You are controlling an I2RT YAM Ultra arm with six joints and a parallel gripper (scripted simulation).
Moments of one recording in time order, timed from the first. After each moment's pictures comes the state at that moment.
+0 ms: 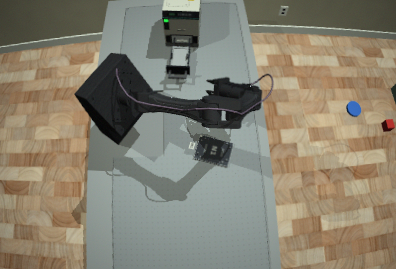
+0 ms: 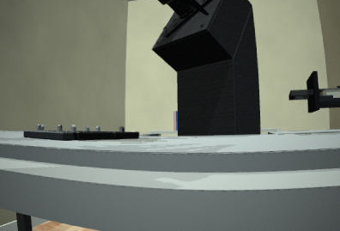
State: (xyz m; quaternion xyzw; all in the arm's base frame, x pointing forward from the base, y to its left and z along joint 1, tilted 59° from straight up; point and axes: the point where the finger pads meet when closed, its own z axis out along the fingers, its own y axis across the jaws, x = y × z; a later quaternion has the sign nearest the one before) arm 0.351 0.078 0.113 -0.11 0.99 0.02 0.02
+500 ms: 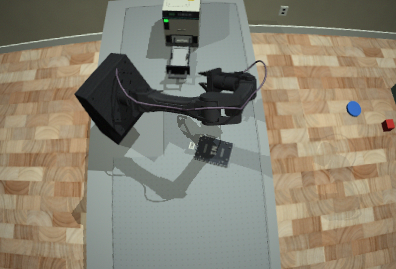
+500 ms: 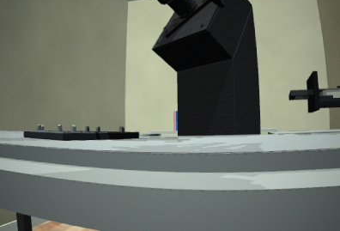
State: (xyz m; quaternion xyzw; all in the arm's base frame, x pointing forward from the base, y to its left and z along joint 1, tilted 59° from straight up) arm 0.317 0.106 0.093 -0.16 0.99 0.00 -0.01
